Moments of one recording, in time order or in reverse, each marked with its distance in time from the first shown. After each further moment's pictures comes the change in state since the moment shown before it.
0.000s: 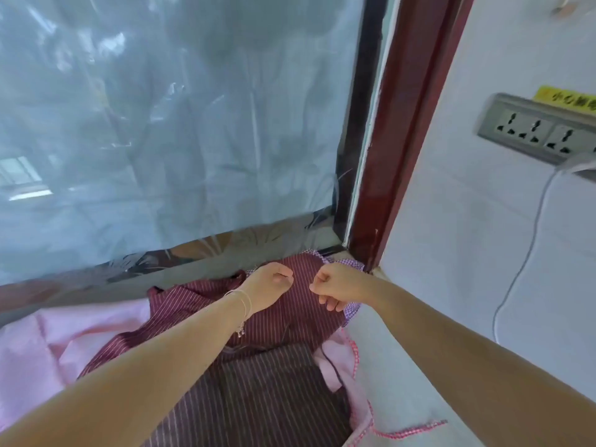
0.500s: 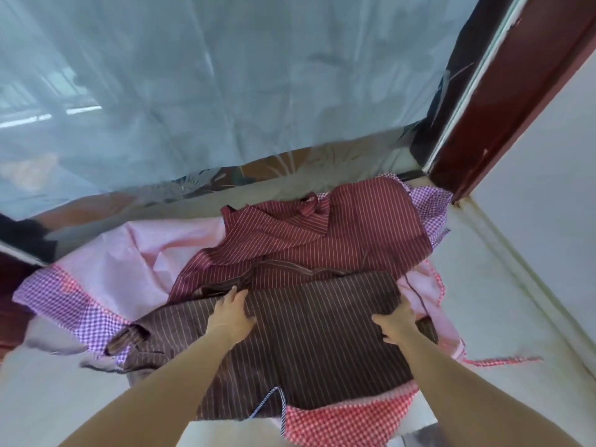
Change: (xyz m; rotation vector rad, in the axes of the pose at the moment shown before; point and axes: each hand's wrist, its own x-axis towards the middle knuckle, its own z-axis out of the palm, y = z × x) left_hand -0.108 -0.299 -0.051 0.528 -0.104 -0.546; right_hand 0.062 0.114 0.262 0.450 0.258 0.662
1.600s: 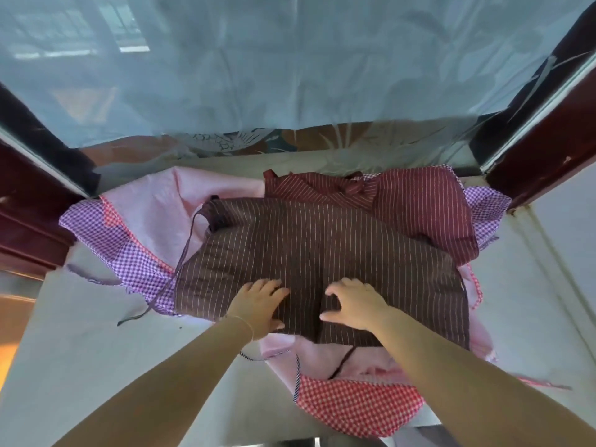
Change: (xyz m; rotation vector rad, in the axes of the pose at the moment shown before) left_hand -0.032 -0.036 0.026 0.433 0.059 0.385; right_hand -0.087 -0.080 0.081 -1.120 -0.364 -0.868
